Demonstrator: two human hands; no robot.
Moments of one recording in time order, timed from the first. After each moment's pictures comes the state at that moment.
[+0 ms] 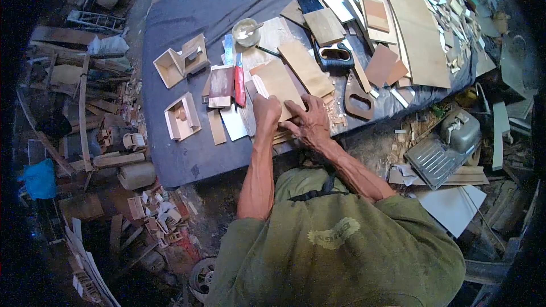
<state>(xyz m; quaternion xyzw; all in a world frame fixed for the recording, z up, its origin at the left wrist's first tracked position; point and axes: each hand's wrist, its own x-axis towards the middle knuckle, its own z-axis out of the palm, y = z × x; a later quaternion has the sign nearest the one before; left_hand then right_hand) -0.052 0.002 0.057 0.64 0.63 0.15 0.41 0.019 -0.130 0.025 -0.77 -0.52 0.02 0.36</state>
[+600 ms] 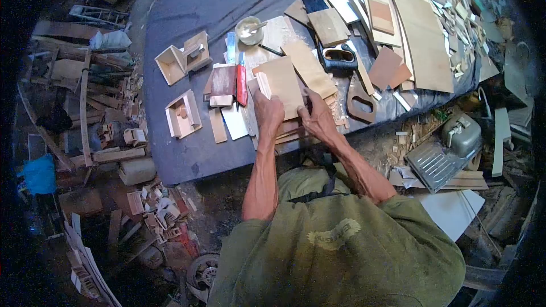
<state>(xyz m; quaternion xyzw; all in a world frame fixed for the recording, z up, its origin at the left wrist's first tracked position) -0.055 0.003 0.051 0.69 0.57 0.18 0.41 0.043 -0.118 0.026 -0.76 -0.38 0.20 0.48</state>
